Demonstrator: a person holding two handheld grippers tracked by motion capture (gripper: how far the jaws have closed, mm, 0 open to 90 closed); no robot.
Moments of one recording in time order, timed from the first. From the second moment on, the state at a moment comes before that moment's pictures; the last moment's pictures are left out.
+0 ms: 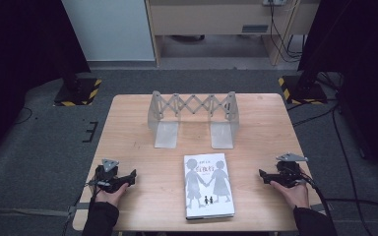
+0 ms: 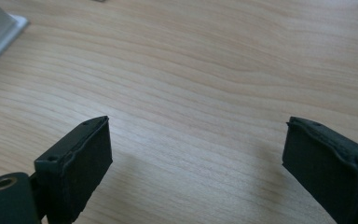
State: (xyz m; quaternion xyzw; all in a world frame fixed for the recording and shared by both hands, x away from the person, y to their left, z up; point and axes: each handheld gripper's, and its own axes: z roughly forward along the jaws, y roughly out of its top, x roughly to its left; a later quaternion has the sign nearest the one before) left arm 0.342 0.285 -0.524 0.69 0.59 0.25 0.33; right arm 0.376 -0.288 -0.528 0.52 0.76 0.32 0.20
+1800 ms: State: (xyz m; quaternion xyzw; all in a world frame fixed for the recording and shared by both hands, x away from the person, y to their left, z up) left arm 0.319 0.208 -0.476 0.69 0.50 0.22 0.47; right arm 0.353 -0.228 -0.445 0.45 0.75 0.45 0.20
